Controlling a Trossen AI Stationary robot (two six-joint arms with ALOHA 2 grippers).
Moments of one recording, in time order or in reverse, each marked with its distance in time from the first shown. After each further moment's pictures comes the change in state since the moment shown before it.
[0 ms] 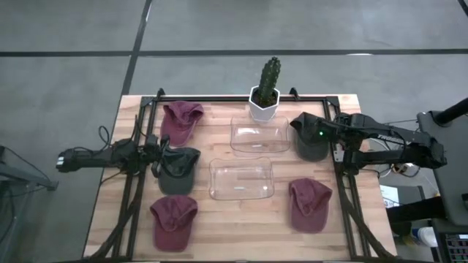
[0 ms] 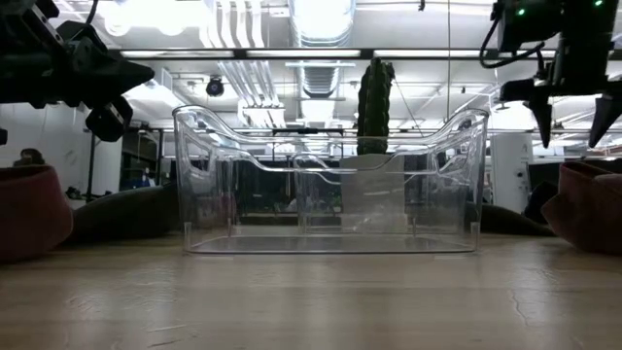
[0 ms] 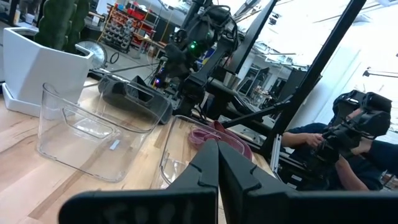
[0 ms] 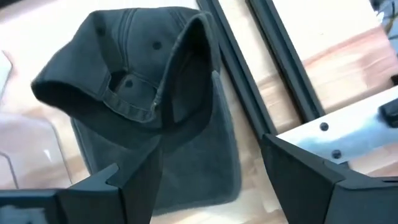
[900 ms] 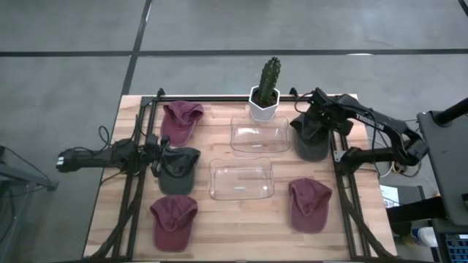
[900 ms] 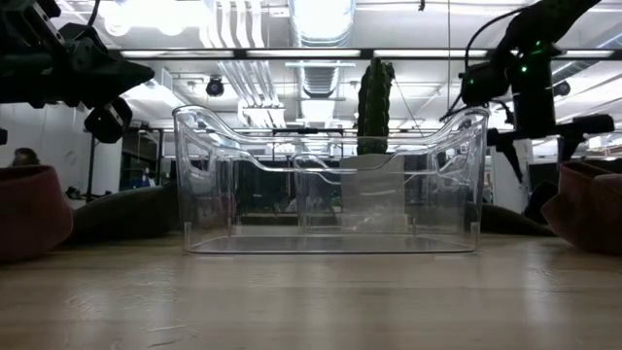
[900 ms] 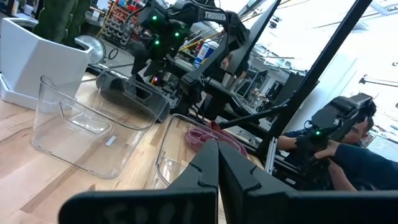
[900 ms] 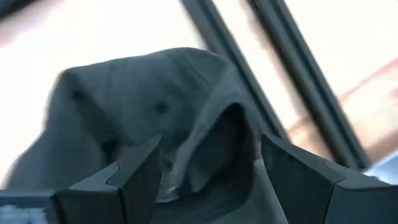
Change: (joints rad) left arm -0.001 0.000 0.000 0.000 0.000 -0.045; right arm -0.532 0.305 0.000 0.322 -0.100 -0.438
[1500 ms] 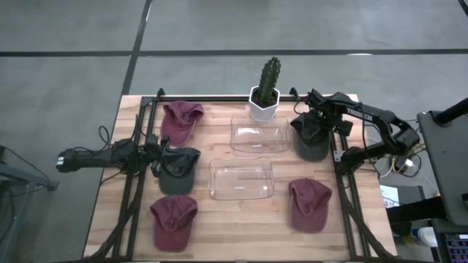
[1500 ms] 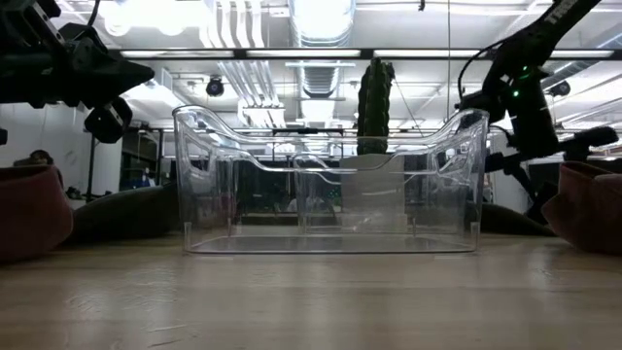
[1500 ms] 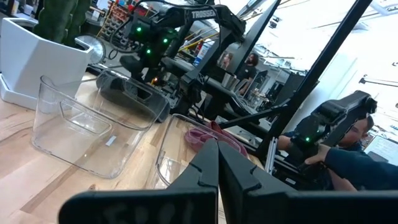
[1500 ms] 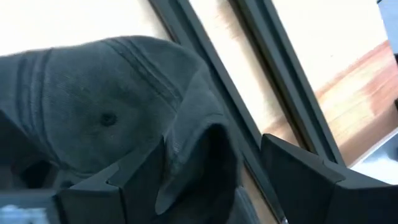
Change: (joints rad) left arm 0.000 0.000 0.000 0.000 0.000 0.000; right arm -0.065 0.161 -0.022 0.020 0.001 -0.051
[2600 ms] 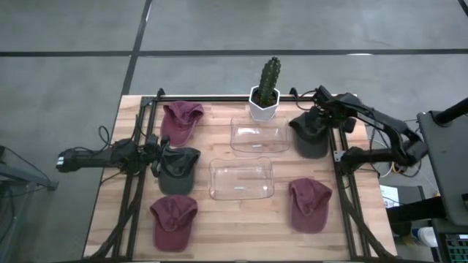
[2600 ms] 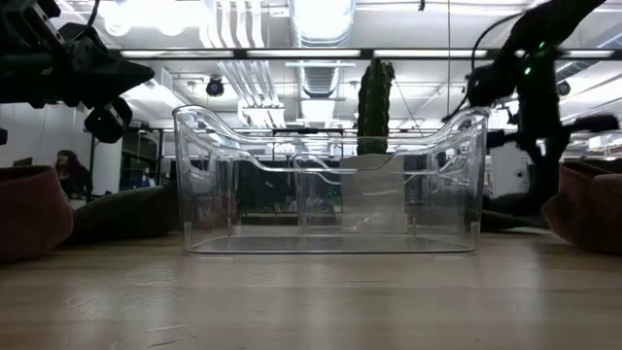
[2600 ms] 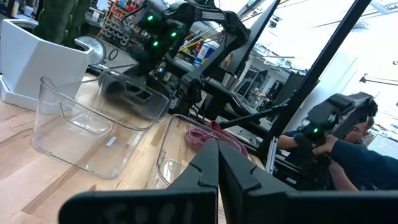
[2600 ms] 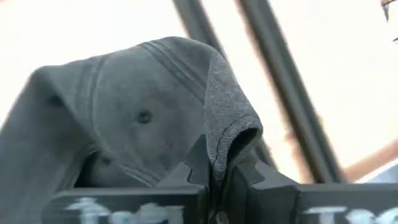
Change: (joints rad) left arm 0.000 0.000 0.000 0.000 0.000 0.007; right arm -0.002 -0.193 0.021 -0.029 0.014 -0.096
